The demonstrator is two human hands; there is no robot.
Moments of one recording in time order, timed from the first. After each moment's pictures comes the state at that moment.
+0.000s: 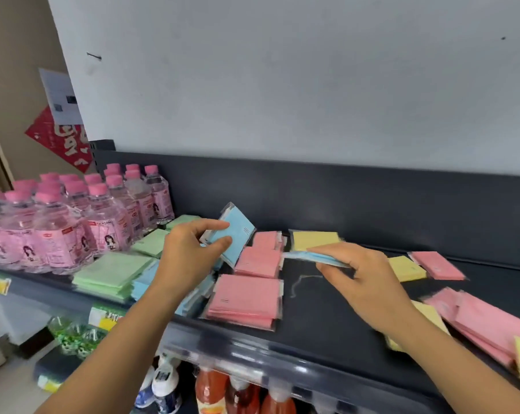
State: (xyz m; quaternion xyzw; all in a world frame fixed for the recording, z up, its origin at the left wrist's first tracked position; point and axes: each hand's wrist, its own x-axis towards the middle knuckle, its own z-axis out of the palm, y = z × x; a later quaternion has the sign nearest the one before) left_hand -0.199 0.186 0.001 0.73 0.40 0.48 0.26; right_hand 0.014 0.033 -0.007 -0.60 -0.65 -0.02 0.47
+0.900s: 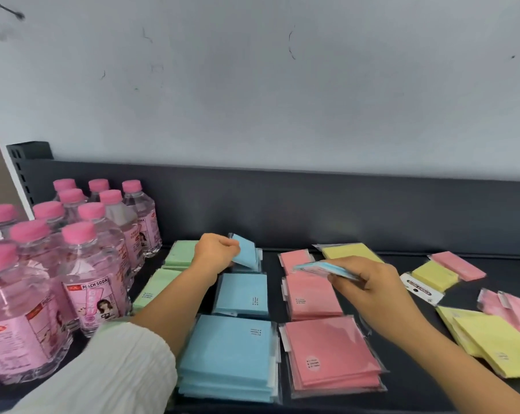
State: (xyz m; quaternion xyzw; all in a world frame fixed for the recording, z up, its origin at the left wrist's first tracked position) left_hand -0.170 0.401 -0.034 0.69 0.43 0.29 0.50; right_hand -0.068 0.145 -0.005 -0.72 -0.54 -0.04 0.43
